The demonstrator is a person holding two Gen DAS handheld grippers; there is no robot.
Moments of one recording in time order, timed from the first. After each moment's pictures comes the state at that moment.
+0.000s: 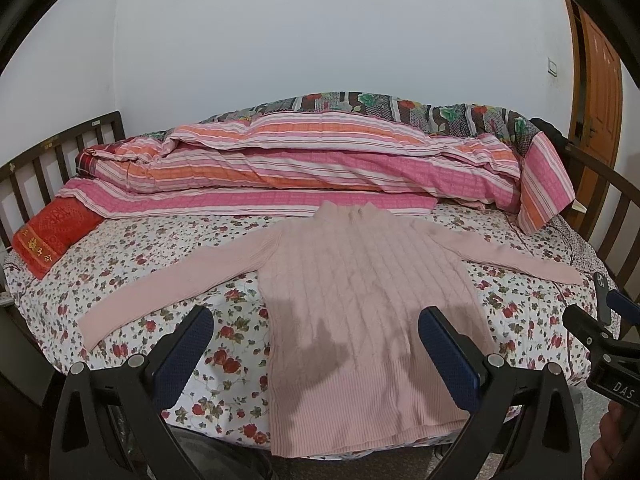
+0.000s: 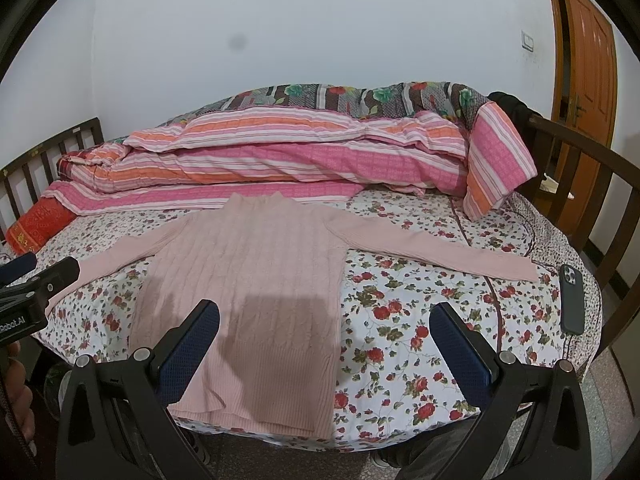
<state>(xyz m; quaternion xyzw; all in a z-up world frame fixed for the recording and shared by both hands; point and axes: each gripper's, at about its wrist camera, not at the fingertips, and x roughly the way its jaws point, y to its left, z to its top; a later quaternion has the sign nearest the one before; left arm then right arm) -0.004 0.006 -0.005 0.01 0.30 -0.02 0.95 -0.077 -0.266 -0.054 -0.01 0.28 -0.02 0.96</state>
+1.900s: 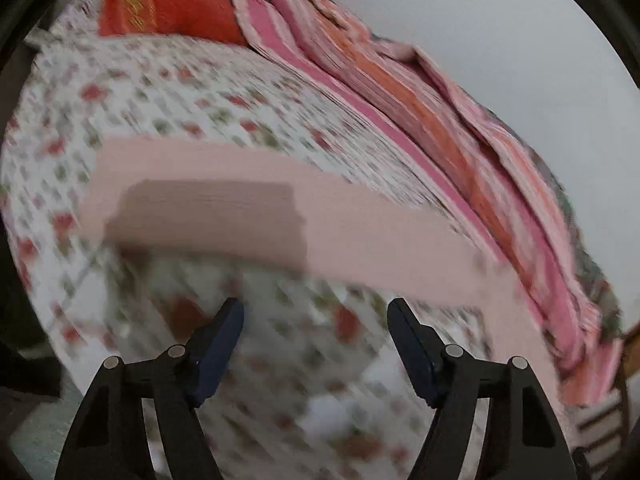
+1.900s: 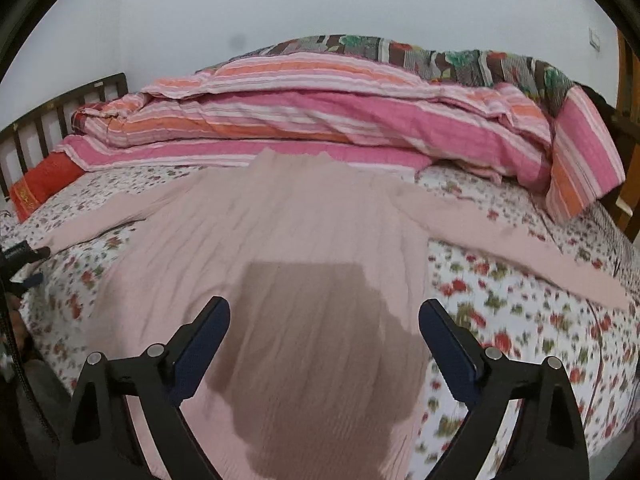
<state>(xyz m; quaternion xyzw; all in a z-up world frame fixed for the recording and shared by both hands) 0.102 0.298 -0.191 -0.33 0.33 0.14 0.87 0.053 -0.226 -0.154 -0.05 0.30 0.06 0.95</state>
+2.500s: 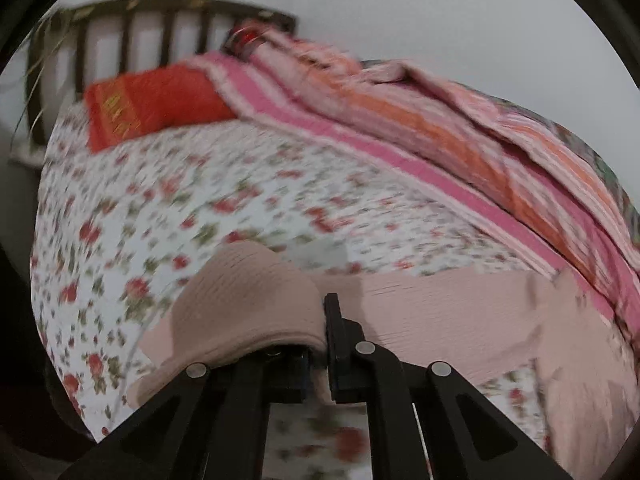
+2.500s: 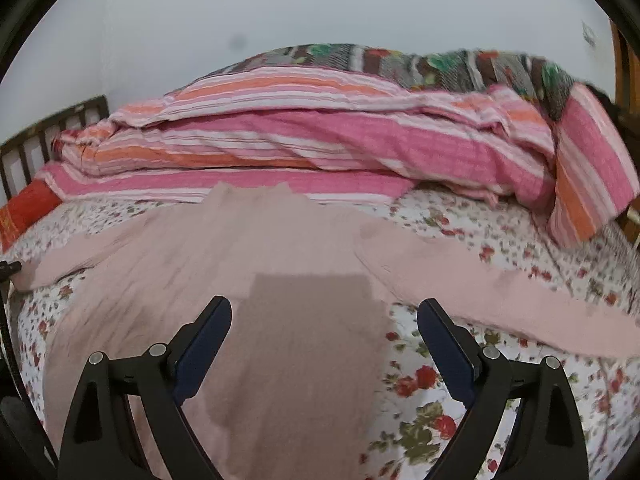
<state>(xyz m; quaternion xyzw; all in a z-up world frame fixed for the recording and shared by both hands) 0.157 0.275 -0.145 -0.17 0.31 0.20 0.91 0.136 -0.282 -0.155 -0.02 0.28 0.05 0.96</state>
